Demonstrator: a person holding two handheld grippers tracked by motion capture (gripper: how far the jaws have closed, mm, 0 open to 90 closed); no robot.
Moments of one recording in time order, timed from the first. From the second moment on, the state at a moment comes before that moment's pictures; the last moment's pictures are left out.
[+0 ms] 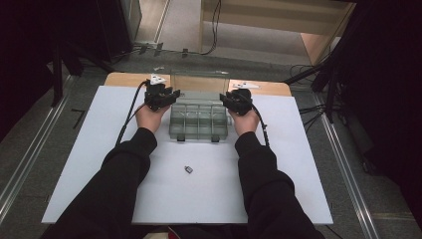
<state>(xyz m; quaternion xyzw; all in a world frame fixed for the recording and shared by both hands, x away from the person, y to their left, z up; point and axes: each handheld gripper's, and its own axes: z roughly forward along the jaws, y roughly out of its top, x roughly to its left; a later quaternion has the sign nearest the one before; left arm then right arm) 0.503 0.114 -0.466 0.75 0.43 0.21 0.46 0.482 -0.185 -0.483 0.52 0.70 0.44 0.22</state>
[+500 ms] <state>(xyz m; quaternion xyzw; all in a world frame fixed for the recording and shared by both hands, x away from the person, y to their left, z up) 0.511 0.109 -0.484 0.75 0.45 0.21 0.44 0.487 -0.180 -0.494 0.53 0.70 0.43 0.23</state>
